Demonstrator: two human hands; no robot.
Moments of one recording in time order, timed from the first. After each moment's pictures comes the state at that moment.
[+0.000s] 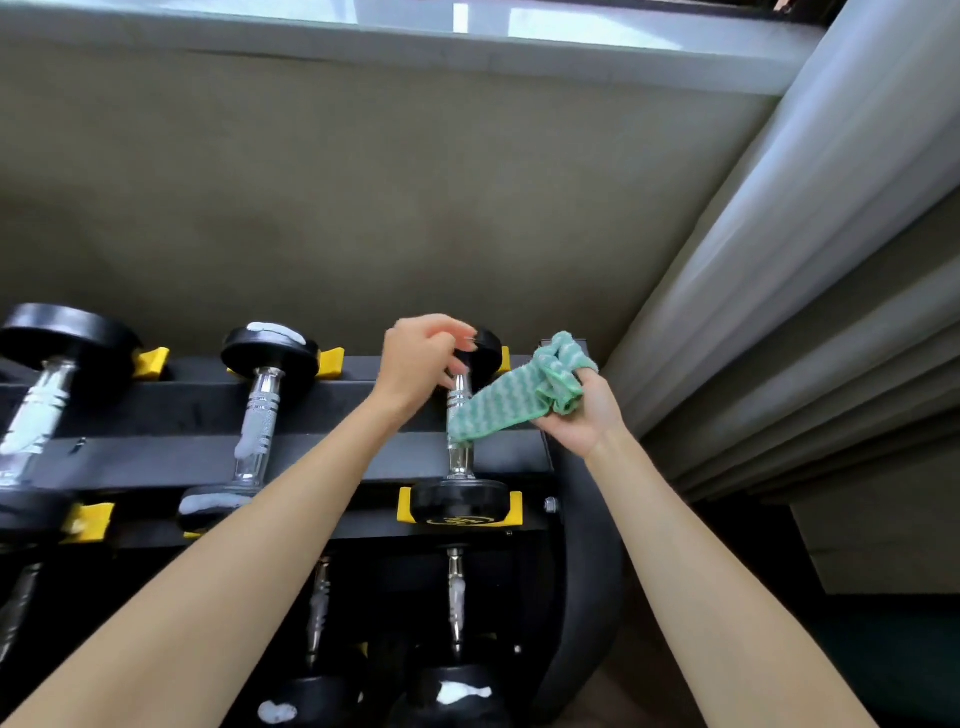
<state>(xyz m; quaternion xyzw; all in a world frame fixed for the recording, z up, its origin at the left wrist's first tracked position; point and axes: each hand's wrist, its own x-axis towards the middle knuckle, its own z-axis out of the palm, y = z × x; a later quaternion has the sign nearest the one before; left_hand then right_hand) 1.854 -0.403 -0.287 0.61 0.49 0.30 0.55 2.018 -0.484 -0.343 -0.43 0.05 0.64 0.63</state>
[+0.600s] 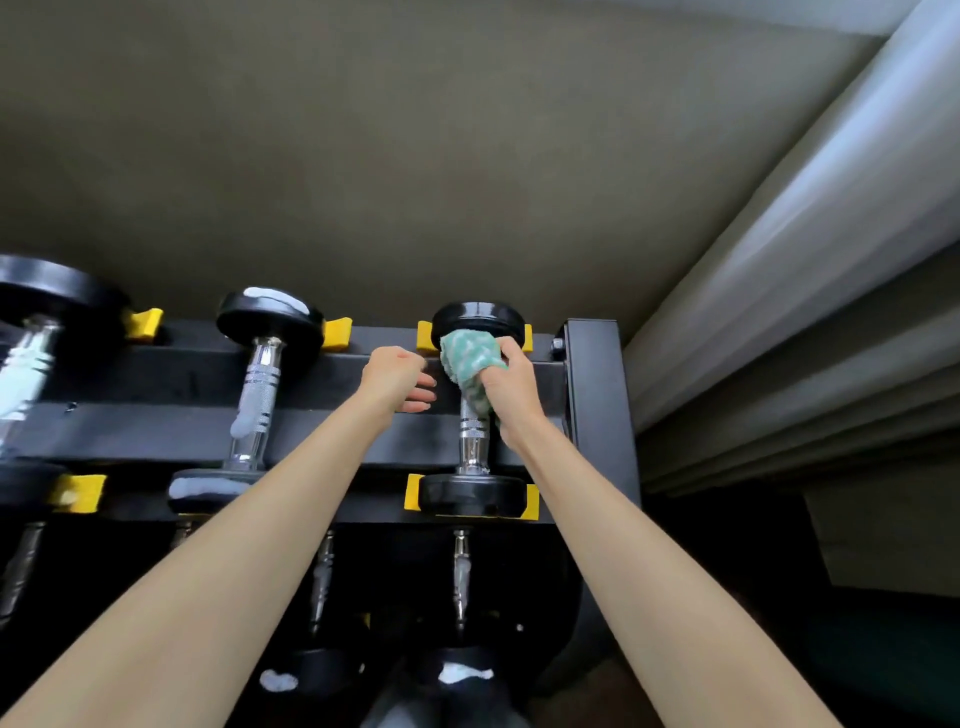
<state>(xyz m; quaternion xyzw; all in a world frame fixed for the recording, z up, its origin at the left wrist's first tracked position) 1.829 -0.379 -0.360 0.45 0.66 0.14 0.59 1.939 -0.437 -0.366 -0.72 -0.24 0.48 0.44</state>
